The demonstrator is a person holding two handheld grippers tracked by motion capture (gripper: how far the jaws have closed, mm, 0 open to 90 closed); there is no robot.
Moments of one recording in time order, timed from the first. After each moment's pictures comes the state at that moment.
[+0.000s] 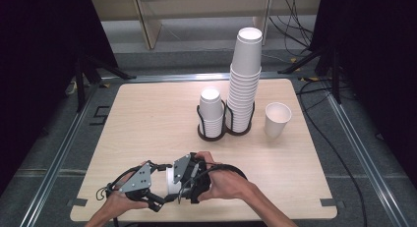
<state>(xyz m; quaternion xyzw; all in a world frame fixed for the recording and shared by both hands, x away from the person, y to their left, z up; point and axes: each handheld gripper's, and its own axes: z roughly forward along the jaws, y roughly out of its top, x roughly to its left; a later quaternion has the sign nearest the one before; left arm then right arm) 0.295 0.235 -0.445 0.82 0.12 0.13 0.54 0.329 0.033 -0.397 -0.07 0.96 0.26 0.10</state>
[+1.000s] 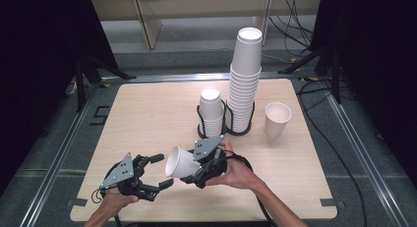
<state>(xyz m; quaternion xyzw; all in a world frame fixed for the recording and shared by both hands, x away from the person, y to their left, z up) 0.302 0.258 -0.437 0.72 0.20 0.14 0.65 0.360 -0.010 -0.399 0.03 0.88 0.48 0.03</state>
